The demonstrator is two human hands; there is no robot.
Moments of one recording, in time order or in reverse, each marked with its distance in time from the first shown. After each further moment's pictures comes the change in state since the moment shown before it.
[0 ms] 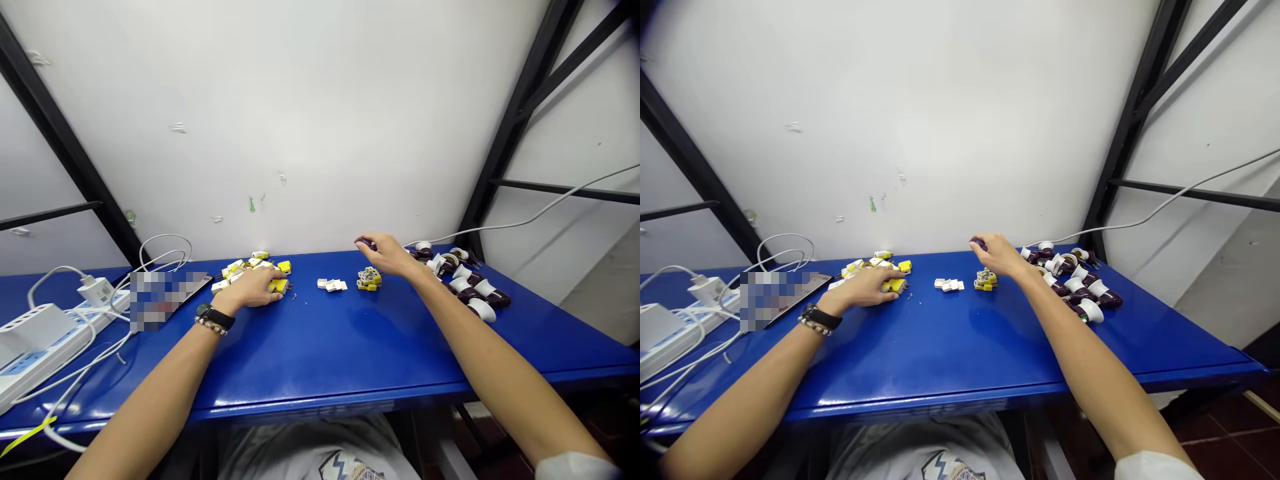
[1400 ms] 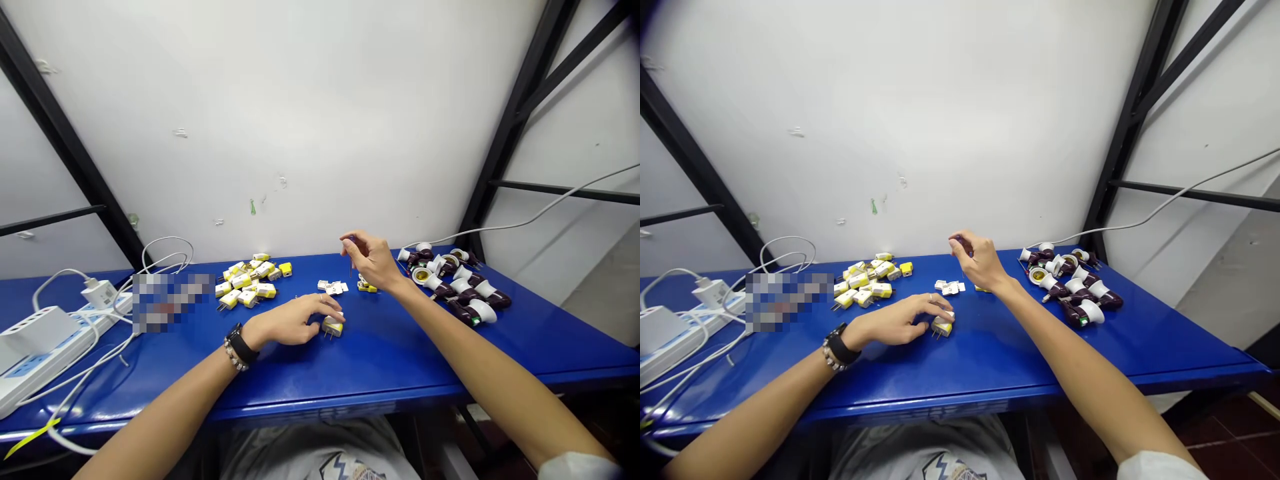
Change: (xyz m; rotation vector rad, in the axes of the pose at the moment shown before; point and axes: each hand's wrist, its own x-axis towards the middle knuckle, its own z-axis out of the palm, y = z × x) left_hand -0.017 0.115 -0.007 -0.424 -0.098 0.497; right_hand -0.012 -0.047 0.023 0.473 0.221 -0.084
